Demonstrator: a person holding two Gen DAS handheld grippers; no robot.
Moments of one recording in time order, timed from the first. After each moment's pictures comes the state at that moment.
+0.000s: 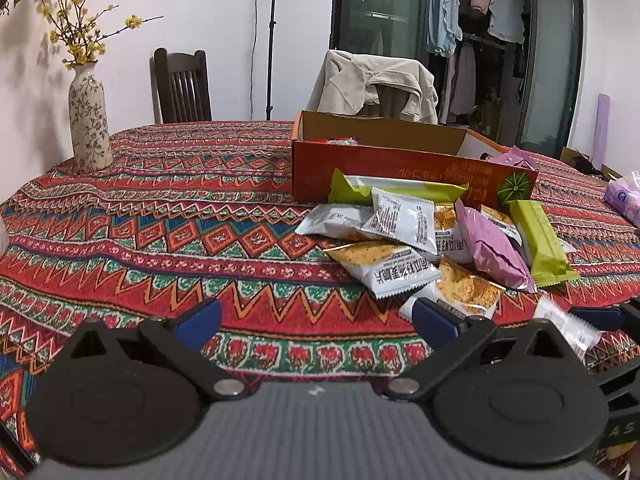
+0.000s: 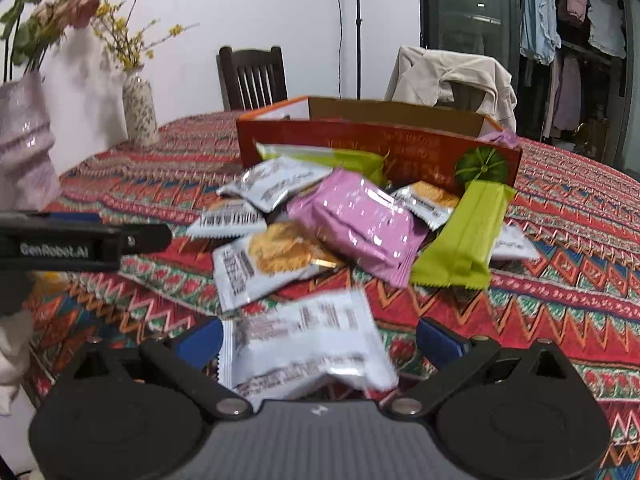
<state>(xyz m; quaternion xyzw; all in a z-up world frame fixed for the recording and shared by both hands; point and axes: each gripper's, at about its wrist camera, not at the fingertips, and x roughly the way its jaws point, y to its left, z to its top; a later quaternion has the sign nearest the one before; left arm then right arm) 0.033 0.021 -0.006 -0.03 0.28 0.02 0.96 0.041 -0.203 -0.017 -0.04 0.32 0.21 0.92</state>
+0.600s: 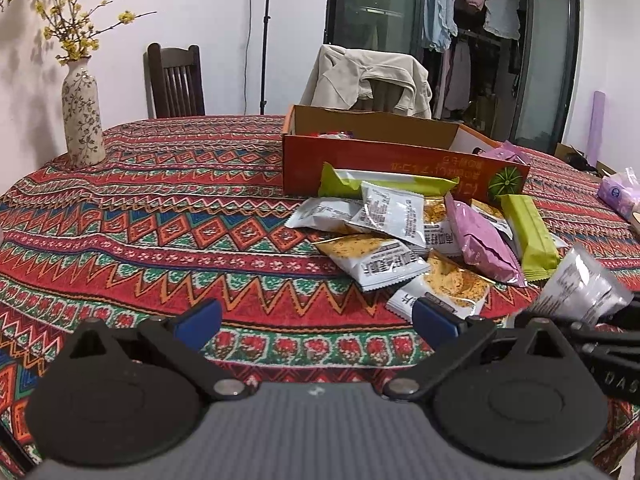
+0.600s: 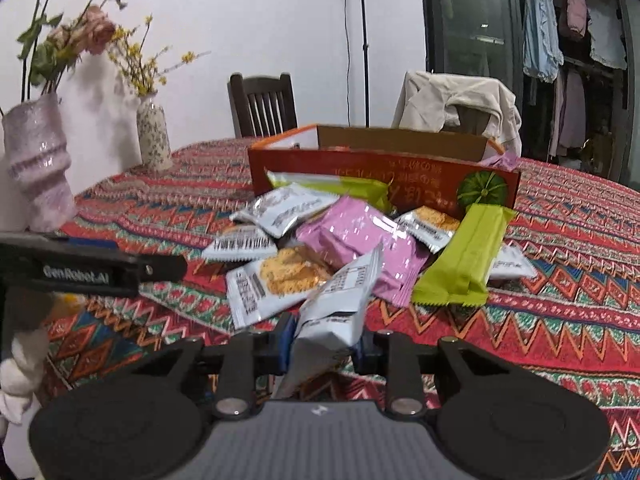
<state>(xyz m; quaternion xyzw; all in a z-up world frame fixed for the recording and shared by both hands) 0.034 0.014 -0.005 -0.03 0.29 0.01 0.96 0.030 -0.216 -0.005 -0.02 0.27 0.23 0.93</state>
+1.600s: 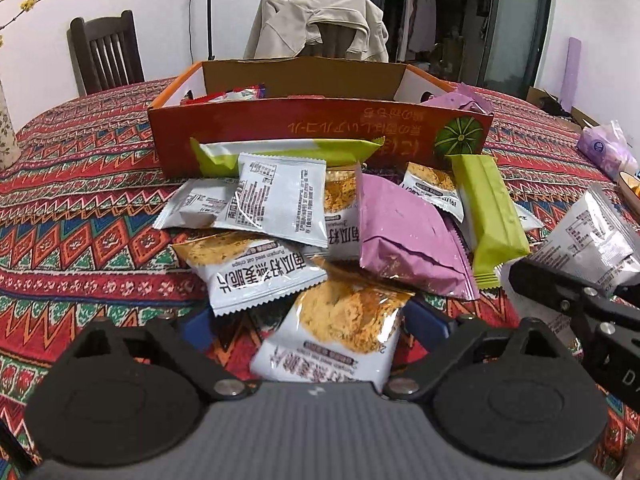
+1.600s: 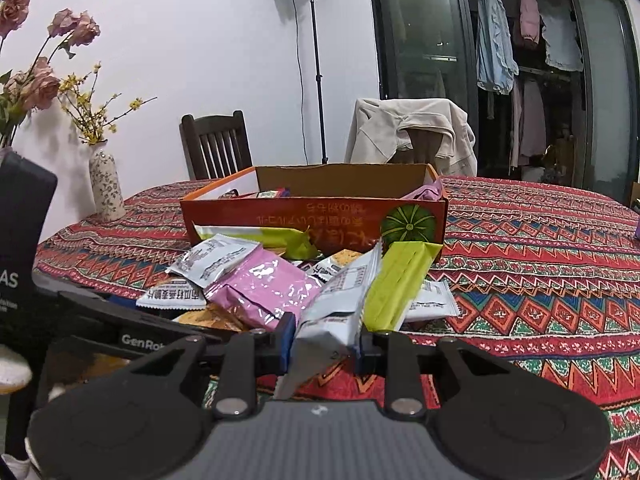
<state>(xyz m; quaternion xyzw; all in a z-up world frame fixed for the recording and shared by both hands) 0.112 -0.063 -0.020 0.00 0.37 -0.04 0.93 0.061 -0.261 0.002 0.01 0.23 0.18 0.96</state>
